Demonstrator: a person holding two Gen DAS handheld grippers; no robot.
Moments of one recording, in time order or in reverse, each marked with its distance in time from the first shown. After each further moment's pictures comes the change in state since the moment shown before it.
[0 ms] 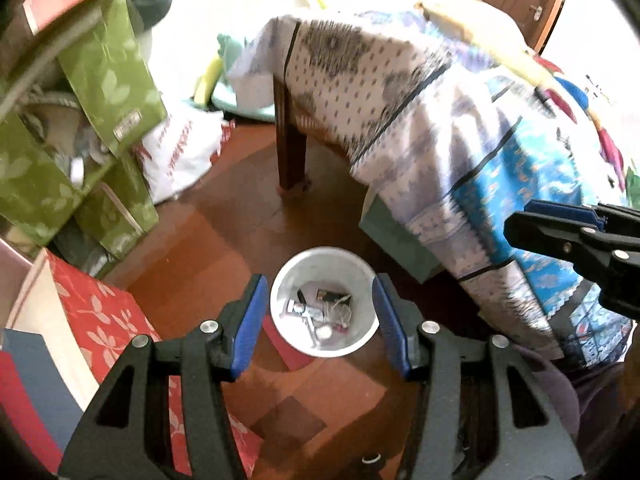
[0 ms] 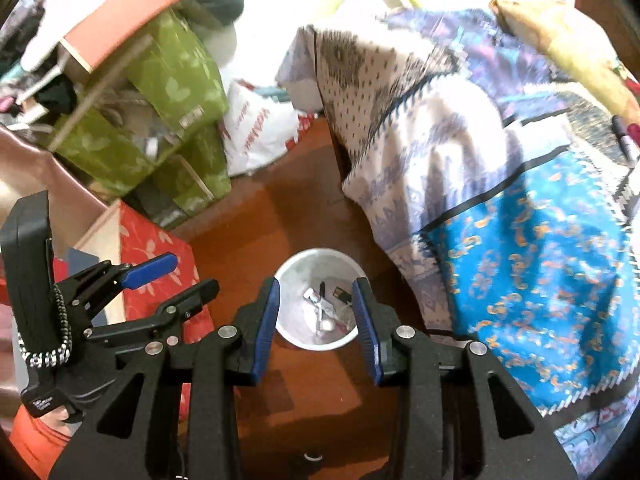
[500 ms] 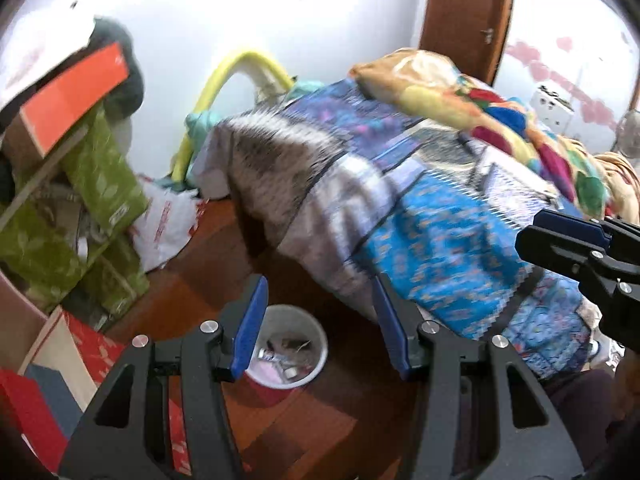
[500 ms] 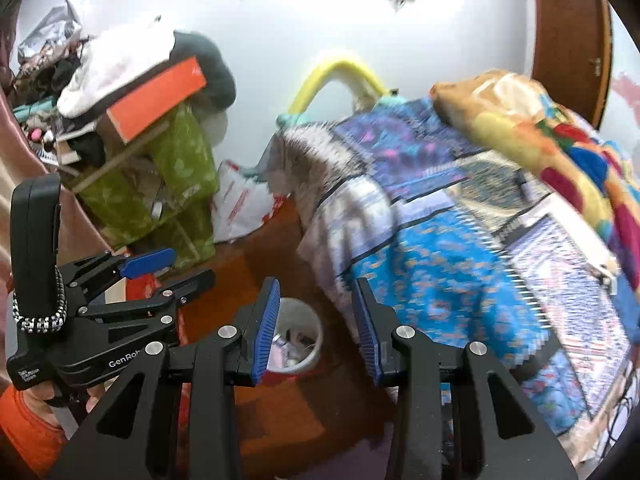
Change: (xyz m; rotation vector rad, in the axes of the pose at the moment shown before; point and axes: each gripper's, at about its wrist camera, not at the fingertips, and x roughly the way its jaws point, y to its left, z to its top) left arm -0.112 -0.098 0.018 0.116 -0.209 -0.053; right arm -0.148 -0.027 -0.044 -0.016 -0.299 -0.112
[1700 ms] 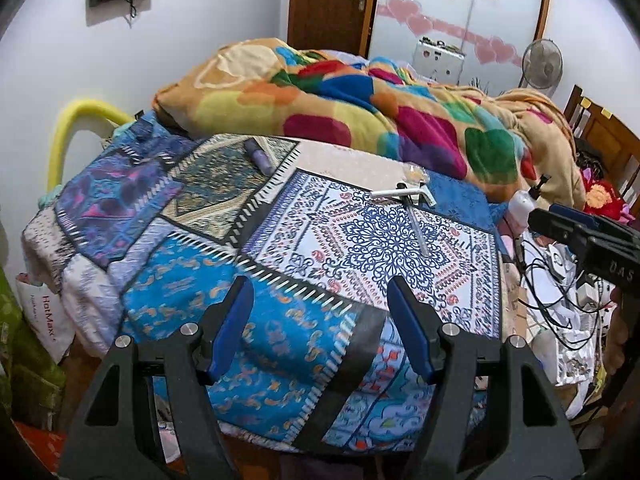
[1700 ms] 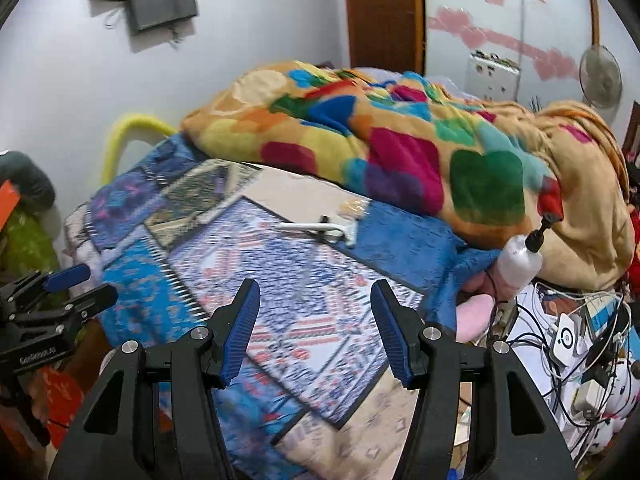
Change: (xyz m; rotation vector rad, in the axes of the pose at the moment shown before) left arm 0.097 -0.295 0.071 0.281 0.034 -0.284; right arm -0.102 -0.312 -0.067 0.393 -0.066 -0.420
